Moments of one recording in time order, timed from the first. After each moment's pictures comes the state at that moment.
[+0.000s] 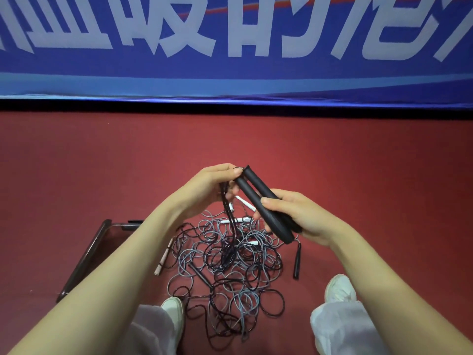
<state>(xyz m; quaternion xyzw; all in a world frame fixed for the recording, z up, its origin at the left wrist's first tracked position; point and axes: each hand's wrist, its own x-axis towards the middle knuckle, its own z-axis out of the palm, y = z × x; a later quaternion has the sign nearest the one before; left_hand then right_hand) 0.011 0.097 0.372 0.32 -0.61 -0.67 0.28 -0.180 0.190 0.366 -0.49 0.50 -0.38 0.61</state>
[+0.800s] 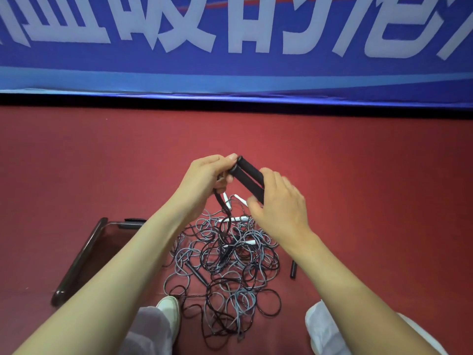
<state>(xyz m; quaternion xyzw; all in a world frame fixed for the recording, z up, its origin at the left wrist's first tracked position) -0.003 0.111 0.392 0.40 -0.56 -0.60 0.40 -0.147 0.170 0.351 -0.66 0.70 -0.26 -0.07</state>
